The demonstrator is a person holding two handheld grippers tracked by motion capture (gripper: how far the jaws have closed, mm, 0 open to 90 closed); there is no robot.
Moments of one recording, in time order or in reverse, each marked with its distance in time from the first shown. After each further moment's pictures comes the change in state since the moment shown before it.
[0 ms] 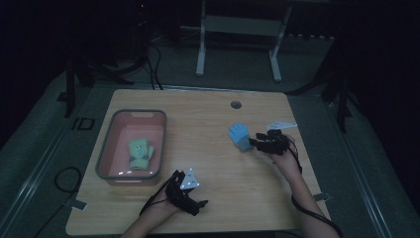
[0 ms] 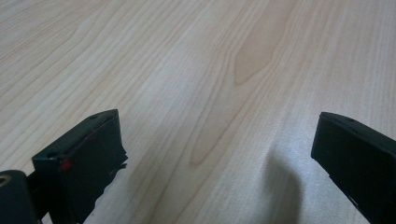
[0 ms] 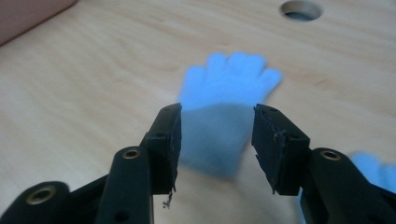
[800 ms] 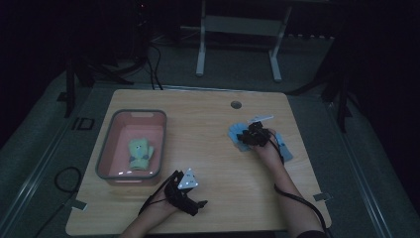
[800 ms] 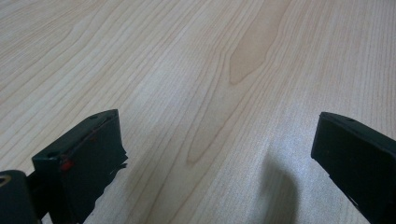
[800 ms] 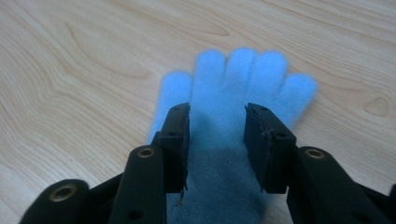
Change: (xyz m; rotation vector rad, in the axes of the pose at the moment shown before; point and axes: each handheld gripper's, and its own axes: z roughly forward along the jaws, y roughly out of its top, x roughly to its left) left arm 0.003 -0.003 -0.002 -0.015 -0.025 -0.012; right arm -0.001 0.016 0.075 0.119 -0.037 0.001
